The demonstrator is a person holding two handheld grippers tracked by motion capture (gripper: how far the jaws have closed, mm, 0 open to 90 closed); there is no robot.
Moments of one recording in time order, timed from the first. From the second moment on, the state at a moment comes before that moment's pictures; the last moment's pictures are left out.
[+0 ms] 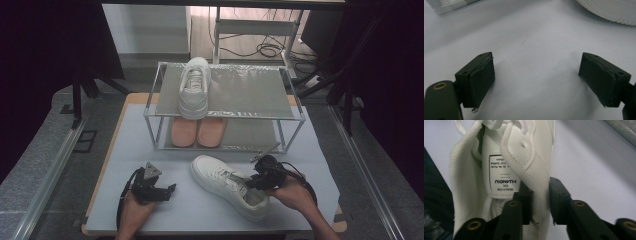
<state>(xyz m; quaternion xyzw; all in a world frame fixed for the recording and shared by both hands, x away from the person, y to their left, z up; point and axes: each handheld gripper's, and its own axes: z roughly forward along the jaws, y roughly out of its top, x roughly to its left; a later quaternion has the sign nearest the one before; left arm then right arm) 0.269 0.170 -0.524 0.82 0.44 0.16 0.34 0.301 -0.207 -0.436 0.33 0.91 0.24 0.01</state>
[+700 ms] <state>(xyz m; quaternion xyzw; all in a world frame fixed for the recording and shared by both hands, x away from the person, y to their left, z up) 0.269 0.171 -0.524 0.82 0.44 0.16 0.33 0.309 -0.234 -0.434 0.41 0.84 0.32 -0.11</state>
